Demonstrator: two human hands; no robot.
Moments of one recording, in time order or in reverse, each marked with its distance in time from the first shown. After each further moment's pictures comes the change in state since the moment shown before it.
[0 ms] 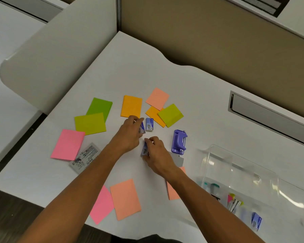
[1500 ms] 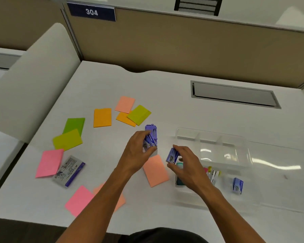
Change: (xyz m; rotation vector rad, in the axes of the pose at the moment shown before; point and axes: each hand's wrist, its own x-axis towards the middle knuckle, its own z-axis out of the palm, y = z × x) left_hand -0.083 0.145 0.035 -0.303 0.089 0.218; right_hand -0.181 0.106 -0.040 0.398 0.416 0.222
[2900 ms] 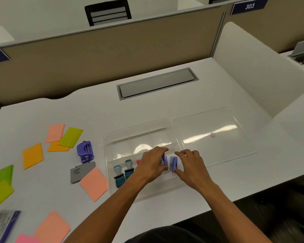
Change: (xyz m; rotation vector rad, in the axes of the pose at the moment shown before) left_hand -0.026 0.151 0.239 0.367 -0.618 0.263; right_hand -0.126 0.181 -0.107 -0.343 0.165 0.332
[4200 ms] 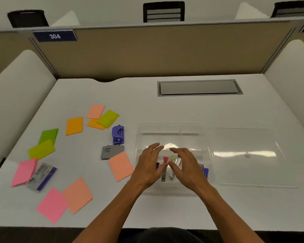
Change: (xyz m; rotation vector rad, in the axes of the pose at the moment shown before) left_hand -0.077 -0.056 -0.022 -0.164 0.407 -0.189; right_hand 0.019 -0.088 0.014 0.445 -0.091 -0.224
